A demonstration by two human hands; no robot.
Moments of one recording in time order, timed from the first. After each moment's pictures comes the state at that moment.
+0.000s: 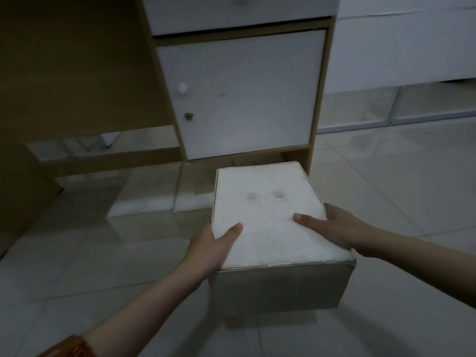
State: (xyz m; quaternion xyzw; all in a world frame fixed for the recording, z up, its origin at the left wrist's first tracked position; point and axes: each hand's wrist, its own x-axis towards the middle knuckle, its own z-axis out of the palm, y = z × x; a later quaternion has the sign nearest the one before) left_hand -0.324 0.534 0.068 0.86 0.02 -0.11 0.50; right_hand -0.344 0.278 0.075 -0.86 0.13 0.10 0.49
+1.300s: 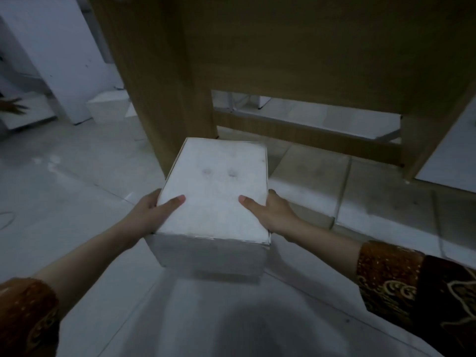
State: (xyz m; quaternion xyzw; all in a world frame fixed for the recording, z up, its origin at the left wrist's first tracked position) left_hand -0.290 0.940 0.067 0.81 0.29 0.05 0.51; right_hand -0.165 0.714 0.031 -0.84 -0.15 0.21 0.48
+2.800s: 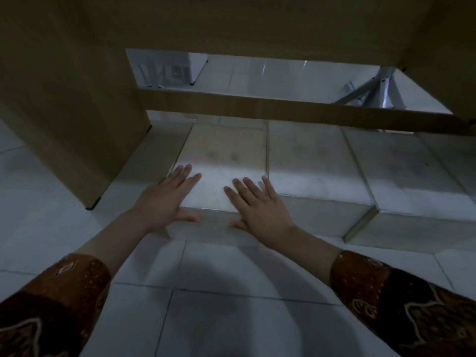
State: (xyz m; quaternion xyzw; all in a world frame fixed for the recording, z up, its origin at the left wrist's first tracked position) left_hand -0.047 1.063 -0.088 0.98 -0.17 -0.07 0.01; right_hand -0.065 0.820 -0.103 -0.95 -0.30 -0.05 -0.10
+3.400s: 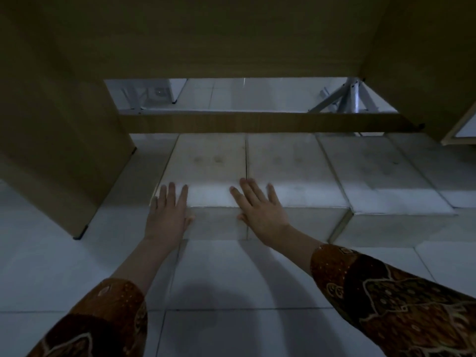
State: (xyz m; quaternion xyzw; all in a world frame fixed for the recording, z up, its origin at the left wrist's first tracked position) left_hand -0.042 1.012 -0.093 1.00 -0.05 -0.02 -0.06; right_hand -0.042 0.787 -0.105 -0.98 -0.19 -0.04 -0.06
